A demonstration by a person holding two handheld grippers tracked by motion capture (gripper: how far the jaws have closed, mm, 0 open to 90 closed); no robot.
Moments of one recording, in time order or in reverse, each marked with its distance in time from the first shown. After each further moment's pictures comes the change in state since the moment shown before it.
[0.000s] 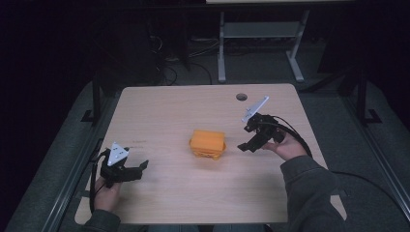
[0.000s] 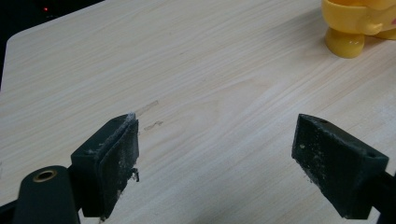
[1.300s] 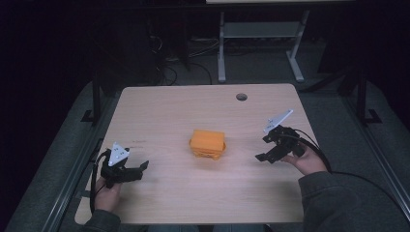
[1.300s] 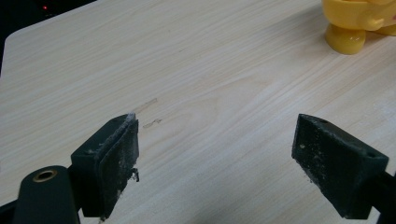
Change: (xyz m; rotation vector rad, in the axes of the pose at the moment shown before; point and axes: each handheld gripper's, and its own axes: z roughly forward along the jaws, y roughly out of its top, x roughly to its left) left arm -0.001 -0.001 0.001 0.007 0.000 0.008; right arm 0.004 -0.064 -0.014 -0.010 -0.023 0.100
